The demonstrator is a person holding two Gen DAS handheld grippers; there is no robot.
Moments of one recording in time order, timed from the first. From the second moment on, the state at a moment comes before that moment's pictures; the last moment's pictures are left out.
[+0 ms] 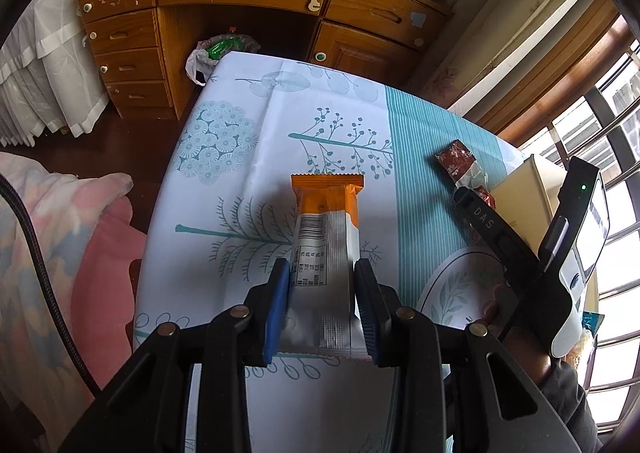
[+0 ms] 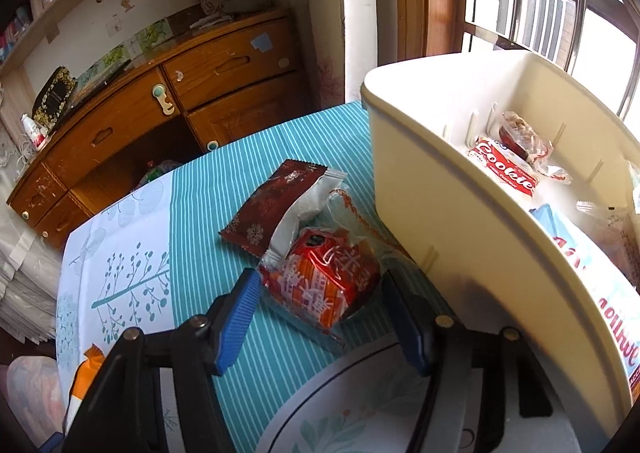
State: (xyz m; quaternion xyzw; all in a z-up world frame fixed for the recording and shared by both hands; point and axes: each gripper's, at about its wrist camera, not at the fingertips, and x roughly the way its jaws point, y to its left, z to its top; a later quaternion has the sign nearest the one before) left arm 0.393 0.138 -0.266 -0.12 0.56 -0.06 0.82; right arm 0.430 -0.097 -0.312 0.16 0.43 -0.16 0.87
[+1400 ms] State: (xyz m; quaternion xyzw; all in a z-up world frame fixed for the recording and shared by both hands) left arm 0.258 0.101 -0.094 -0.11 0.43 -0.18 0.88; right arm 0.225 -0.076 -0.155 0.13 0.37 -0.07 0.92
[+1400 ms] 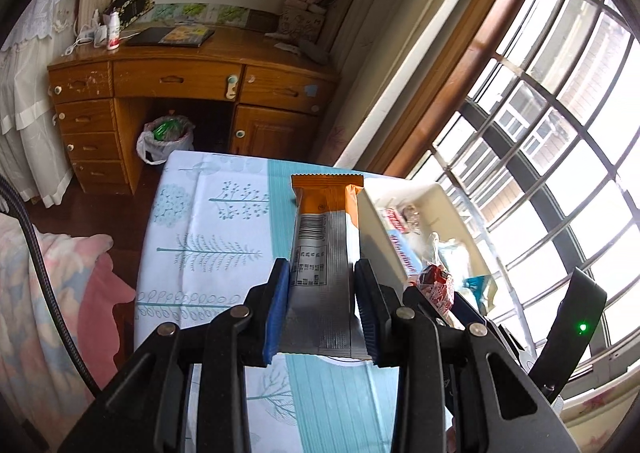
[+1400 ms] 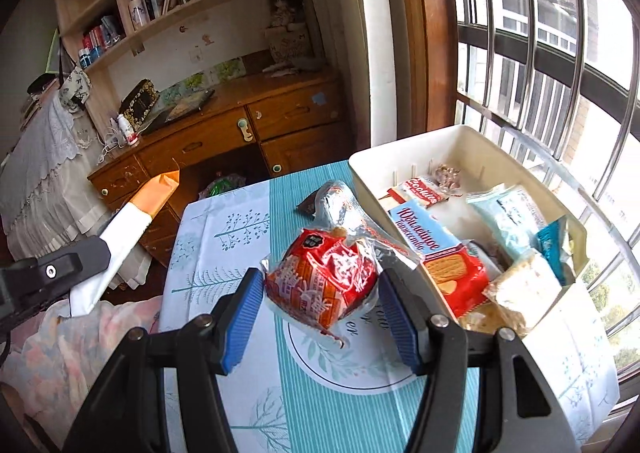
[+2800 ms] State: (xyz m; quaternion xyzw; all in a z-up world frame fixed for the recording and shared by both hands) left arm 0.284 -0.150 -0.102 -0.16 0.43 -0.16 0.87; right arm 0.256 -0.315 -0.123 0.03 0.37 0.06 0.93
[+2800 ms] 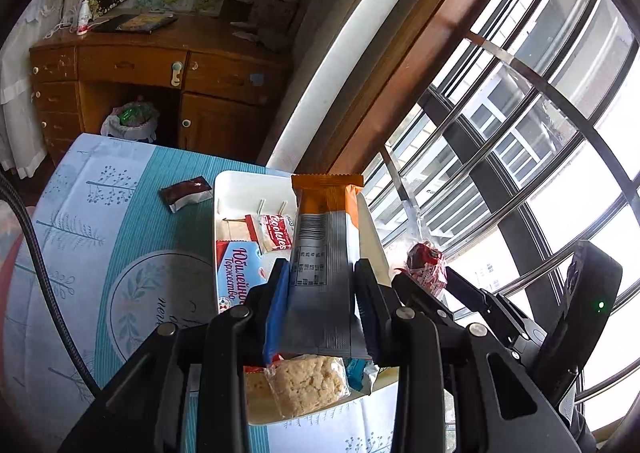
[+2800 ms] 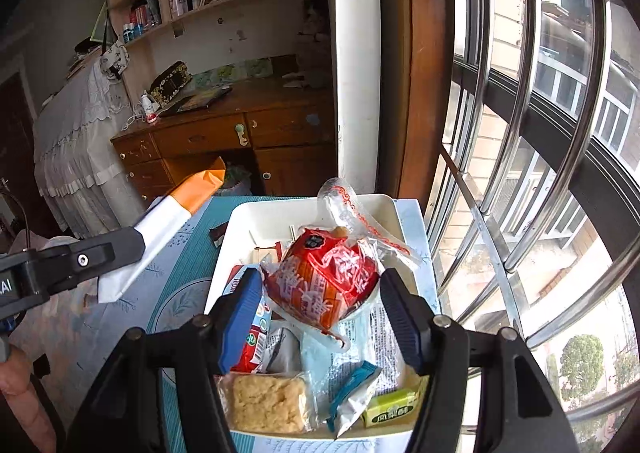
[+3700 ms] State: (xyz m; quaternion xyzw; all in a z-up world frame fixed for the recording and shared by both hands) left arm 0.333 -0.181 -0.130 -0.10 0.50 -0.12 0.85; right arm 0.326 -0.366 -0.178 0.12 0.42 0.11 0.90
